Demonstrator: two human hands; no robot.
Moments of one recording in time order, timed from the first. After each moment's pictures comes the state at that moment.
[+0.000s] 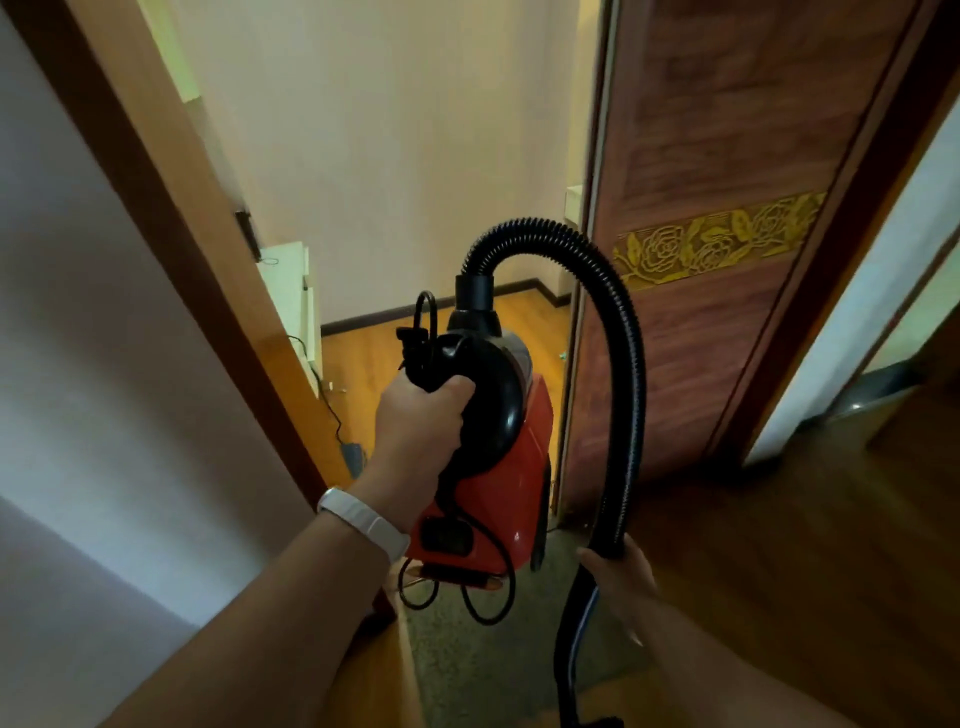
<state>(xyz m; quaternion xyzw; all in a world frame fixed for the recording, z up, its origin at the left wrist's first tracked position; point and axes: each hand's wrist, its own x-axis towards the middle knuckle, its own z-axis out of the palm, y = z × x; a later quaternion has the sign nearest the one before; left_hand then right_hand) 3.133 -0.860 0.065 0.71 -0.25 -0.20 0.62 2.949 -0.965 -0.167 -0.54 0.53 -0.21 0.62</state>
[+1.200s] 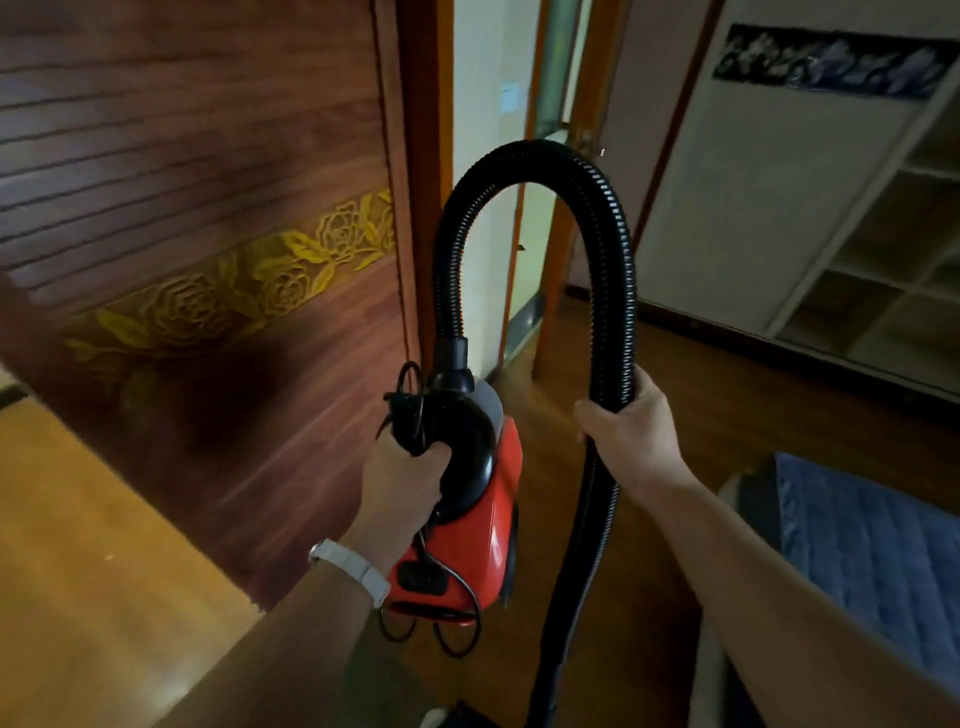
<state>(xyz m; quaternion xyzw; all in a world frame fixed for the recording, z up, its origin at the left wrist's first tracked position) 2.853 -1.299 -0.034 0.65 -0.43 -0.43 0.46 2.645 -1.298 0.018 -0.52 0.61 -0.50 0.34</state>
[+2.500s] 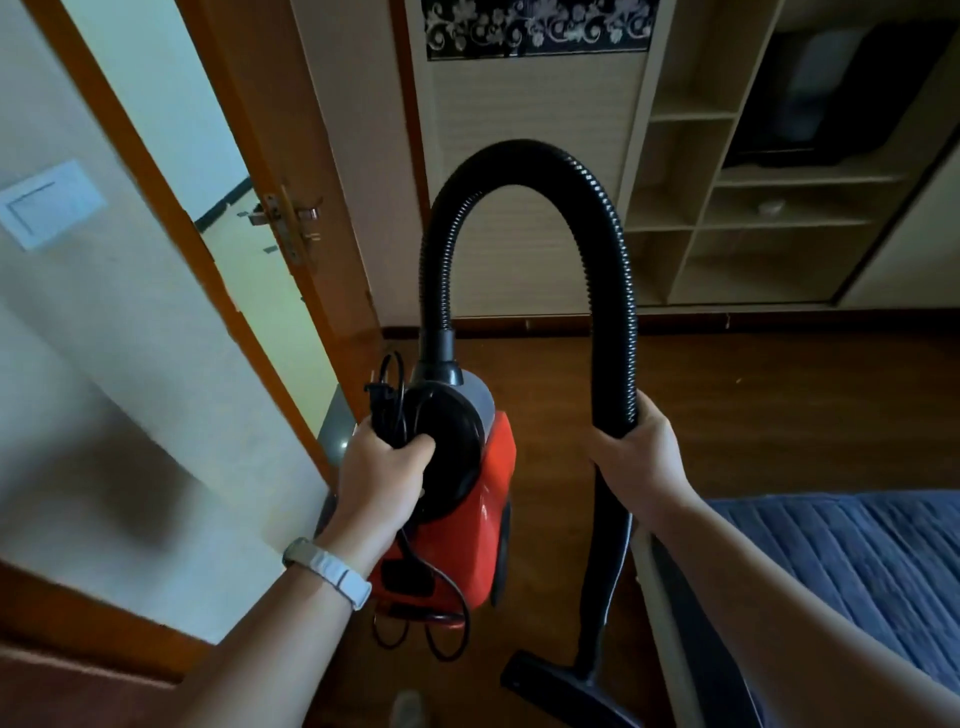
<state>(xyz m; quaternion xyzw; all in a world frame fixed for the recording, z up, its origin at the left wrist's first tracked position) 2.449 -1.802 -0.017 0.54 -0.64 -0.43 0.34 2.253 -1.682 -0.014 -0.31 0.73 -0.56 0.23</state>
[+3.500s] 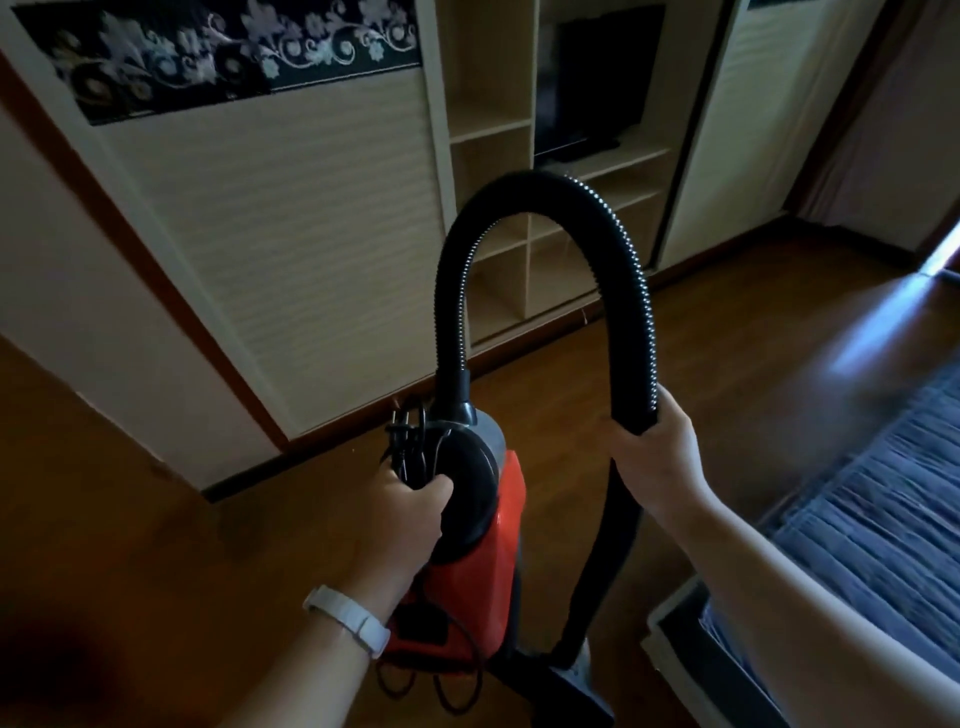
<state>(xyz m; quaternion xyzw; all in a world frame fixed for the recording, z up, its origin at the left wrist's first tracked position) 2.102 -2.145 -0.050 0.39 -0.73 -0.54 0.14 1.972 -1.957 -0.034 -0.10 0.79 -0.60 0.04</state>
